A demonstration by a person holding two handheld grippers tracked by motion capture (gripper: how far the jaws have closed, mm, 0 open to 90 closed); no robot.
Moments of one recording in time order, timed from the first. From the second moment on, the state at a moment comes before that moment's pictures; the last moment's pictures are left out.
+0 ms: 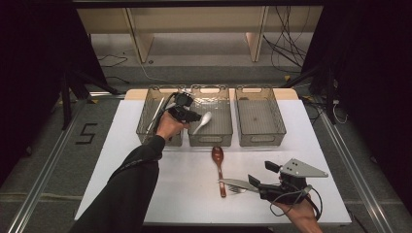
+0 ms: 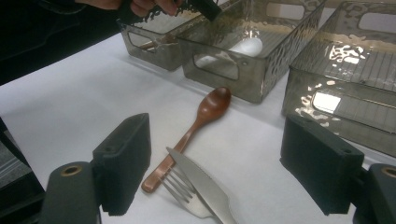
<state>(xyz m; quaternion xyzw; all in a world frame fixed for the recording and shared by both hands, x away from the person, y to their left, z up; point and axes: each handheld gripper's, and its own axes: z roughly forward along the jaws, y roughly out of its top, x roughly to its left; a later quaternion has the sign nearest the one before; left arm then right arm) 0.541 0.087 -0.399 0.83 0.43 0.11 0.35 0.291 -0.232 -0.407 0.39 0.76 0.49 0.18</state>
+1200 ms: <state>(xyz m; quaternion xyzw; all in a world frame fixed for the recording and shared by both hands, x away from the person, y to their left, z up) 0.401 0.182 -0.384 0.81 0.40 0.12 0.41 0.316 -0.201 -0.417 0.40 0.79 0.42 0.17</state>
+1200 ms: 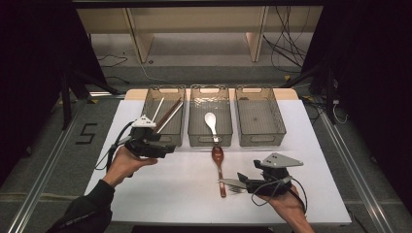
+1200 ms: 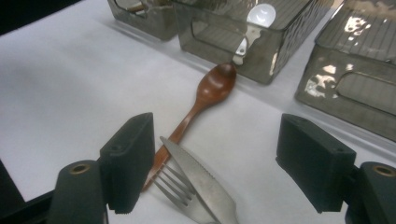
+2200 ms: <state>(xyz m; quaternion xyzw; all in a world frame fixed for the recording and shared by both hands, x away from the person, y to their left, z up) 0.342 0.205 -0.402 0.80 0.39 0.13 0.44 0.380 -0.140 -0.444 0.44 0.84 0.31 0.10</state>
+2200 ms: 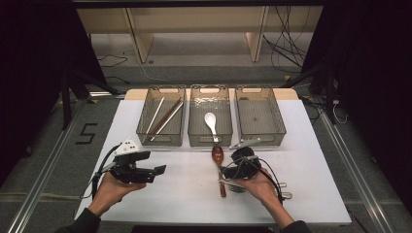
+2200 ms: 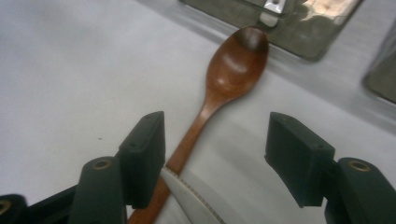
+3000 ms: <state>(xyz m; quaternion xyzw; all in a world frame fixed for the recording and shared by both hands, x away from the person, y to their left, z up) 0.336 0.208 -0.400 0.79 0.39 0.12 0.46 0.402 -0.113 -0.467 0.44 0.86 0.25 0.04</state>
